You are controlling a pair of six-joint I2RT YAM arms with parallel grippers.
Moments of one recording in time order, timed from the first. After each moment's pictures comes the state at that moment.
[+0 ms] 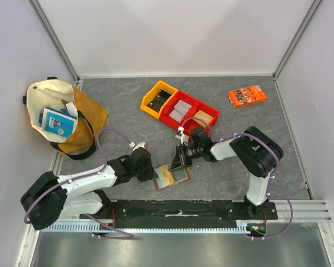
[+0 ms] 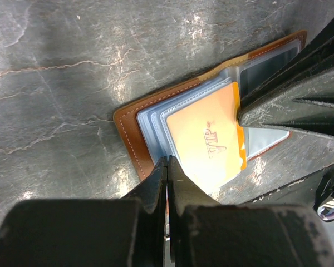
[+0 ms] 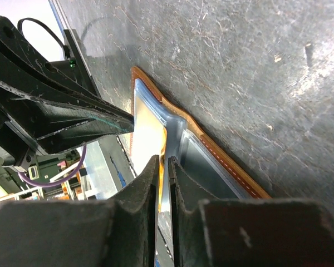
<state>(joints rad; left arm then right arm) -0.85 1.15 0.43 -0.23 -0.02 -1.01 0.66 1.87 0.71 0.38 -0.83 0.68</state>
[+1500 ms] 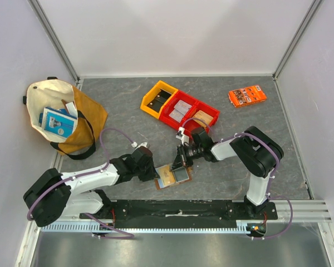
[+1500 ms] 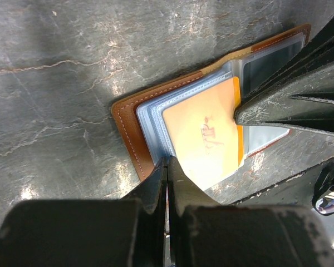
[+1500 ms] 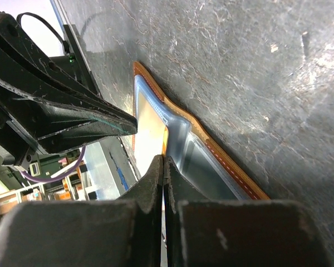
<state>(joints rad) -0.85 1.19 0.44 -0.22 0.01 -1.00 0.66 1.87 0.71 0.37 -0.85 0.67</state>
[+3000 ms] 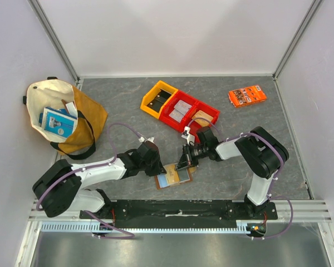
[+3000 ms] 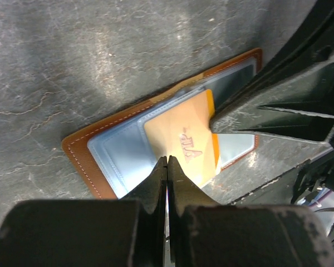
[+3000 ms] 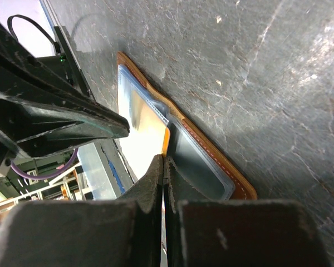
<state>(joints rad) -0.85 1.30 0.53 -0.13 0.06 -0.97 0.59 1.83 0.67 0.30 -0.86 0.60</state>
